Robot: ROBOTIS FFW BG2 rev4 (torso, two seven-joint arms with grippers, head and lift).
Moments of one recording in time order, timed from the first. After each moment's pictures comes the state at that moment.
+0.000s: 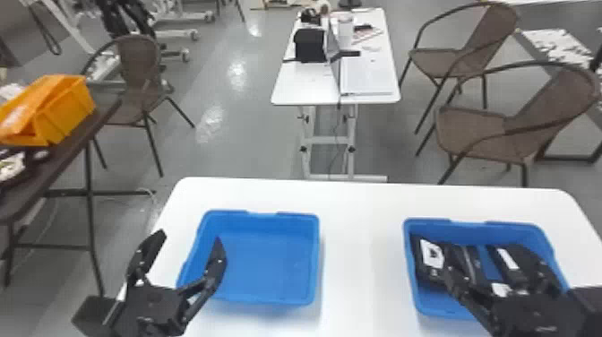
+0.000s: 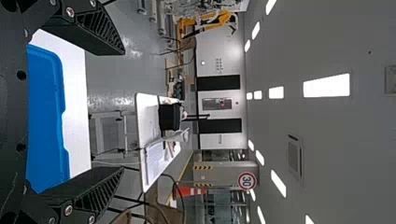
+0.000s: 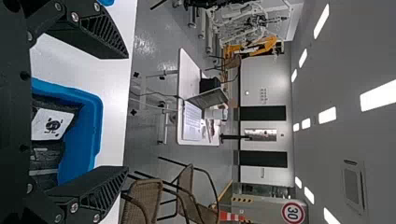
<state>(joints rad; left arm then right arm) 0.56 0.00 0.19 -1.87 0.05 -0.31 -0.22 0.56 -0.06 0.02 -2.01 -0.03 0.04 0.10</state>
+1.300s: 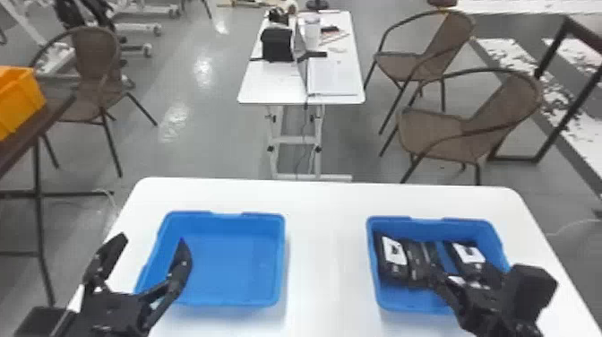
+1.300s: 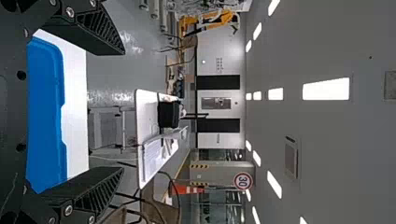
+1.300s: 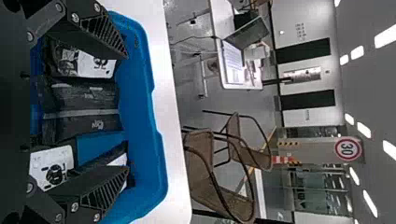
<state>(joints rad) 0.55 0.00 0.17 -1.85 0.08 -0.32 -0.22 0.35 -0.11 -0.03 -1.68 -0.24 0.11 -0.07</state>
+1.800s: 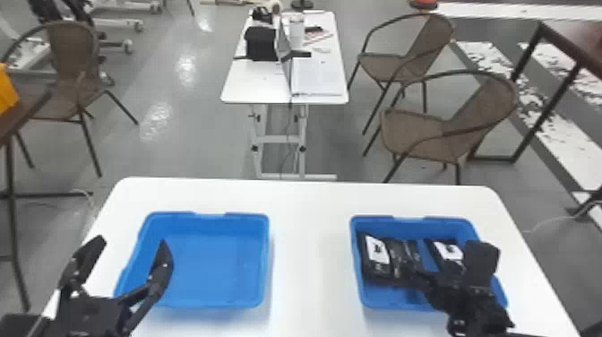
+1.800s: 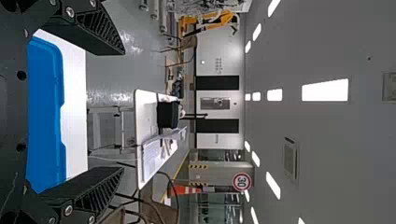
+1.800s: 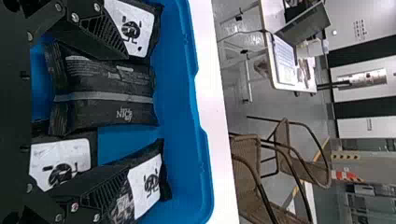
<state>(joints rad) 0.54 0.00 0.17 -1.83 0.08 -0.33 -0.22 0.09 -0.15 -0.03 -1.32 -0.26 0.22 0.05</state>
